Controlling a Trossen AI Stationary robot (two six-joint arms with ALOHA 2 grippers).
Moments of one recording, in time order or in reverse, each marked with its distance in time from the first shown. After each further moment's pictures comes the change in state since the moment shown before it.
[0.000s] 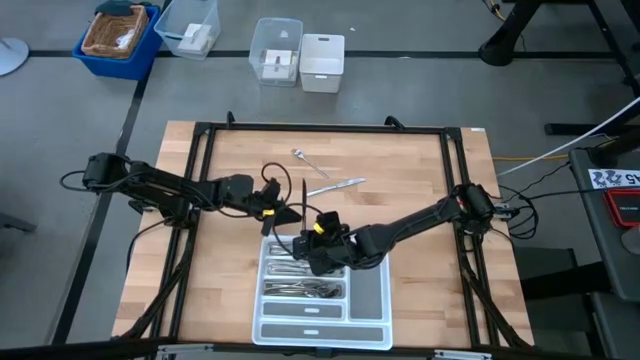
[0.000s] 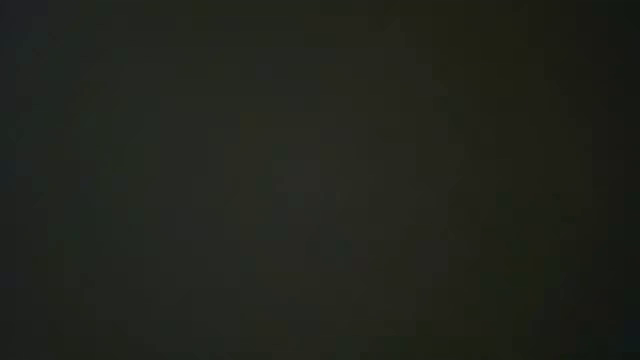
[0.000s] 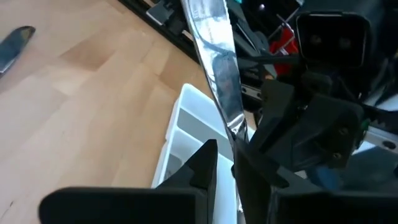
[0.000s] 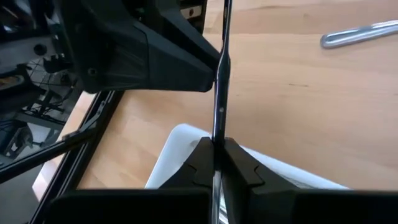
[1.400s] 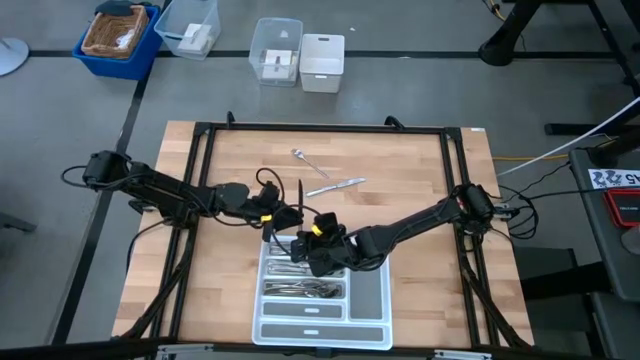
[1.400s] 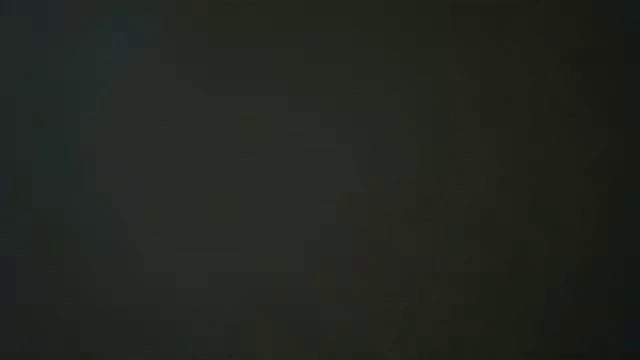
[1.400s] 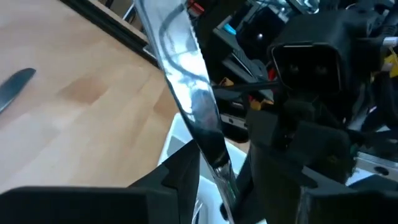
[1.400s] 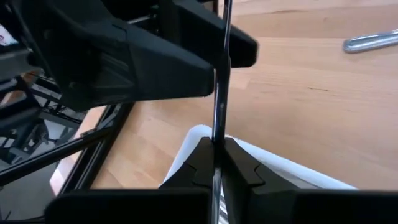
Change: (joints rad) left arm -0.113 0.001 0.000 0.103 -0.203 0.022; right arm -0.003 0.001 0.000 0.072 0.012 -0.054
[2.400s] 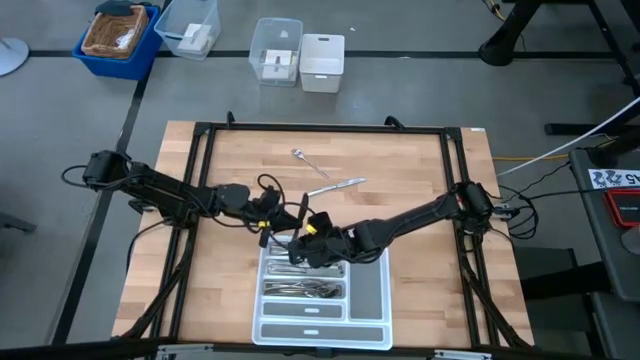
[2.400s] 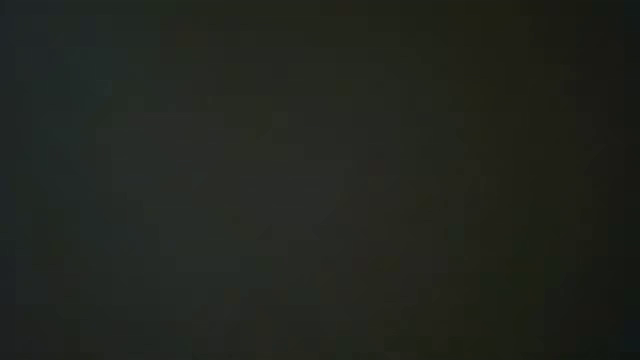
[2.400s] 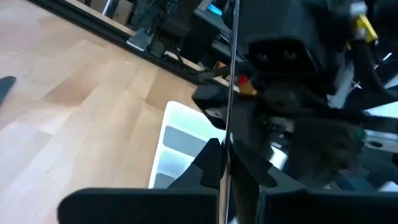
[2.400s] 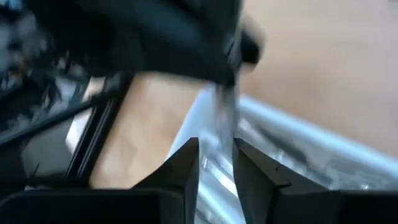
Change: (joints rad) left arm 0.000 0.000 0.000 -0.027 0.068 0.129; right arm -0.030 0.000 0.000 0.020 -0.232 -0.017
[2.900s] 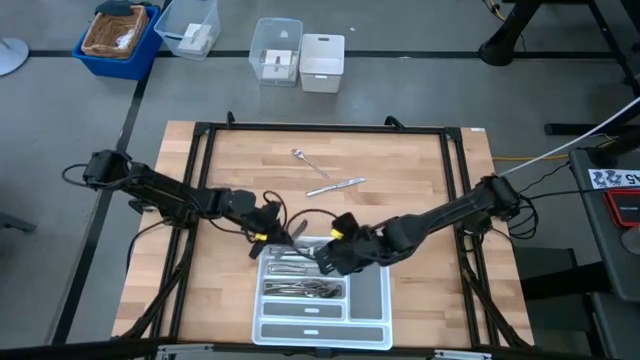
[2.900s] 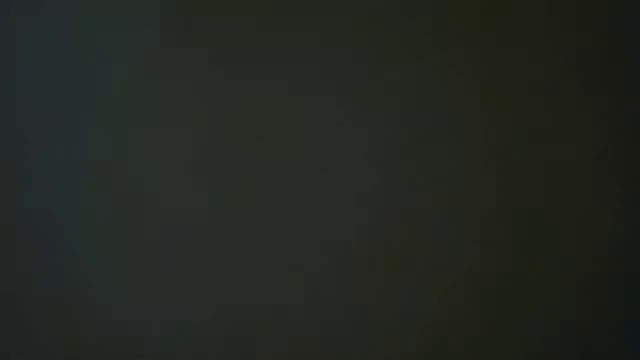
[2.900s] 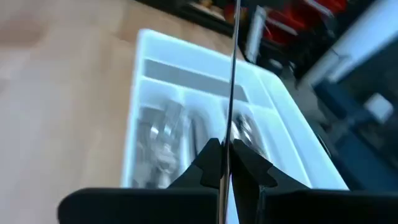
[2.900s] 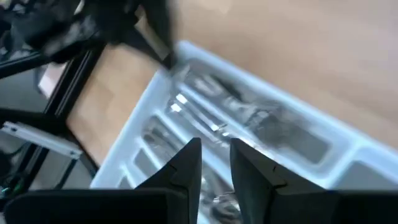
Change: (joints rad) left arm -0.028 0.000 0.000 -0.206 0.171 0.140; right arm 0.072 -0.192 0.001 -0.365 -0.076 -0.003
